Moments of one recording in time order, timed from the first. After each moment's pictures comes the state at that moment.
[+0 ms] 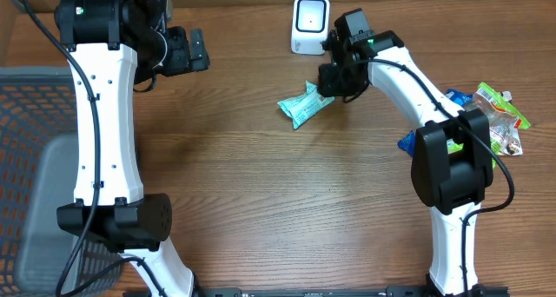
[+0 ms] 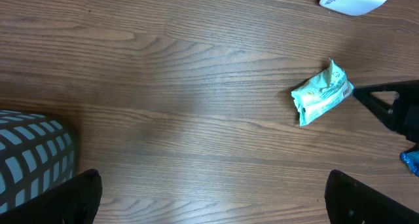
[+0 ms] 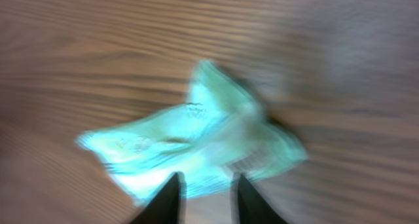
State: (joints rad) left arm 0.00 1.95 2.34 -1.61 0.10 -0.19; right arm 0.34 2.25 1.89 -0.87 -0.36 0.22
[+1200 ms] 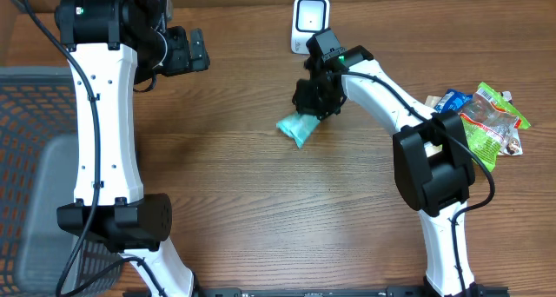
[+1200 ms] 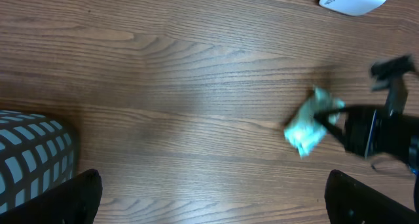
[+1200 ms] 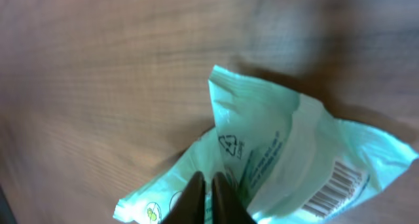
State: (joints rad) left arm 0.00 1.95 2.34 -1.61 0.10 -0.19; right arm 0.44 2.29 1.85 -0.96 -0.39 0.37
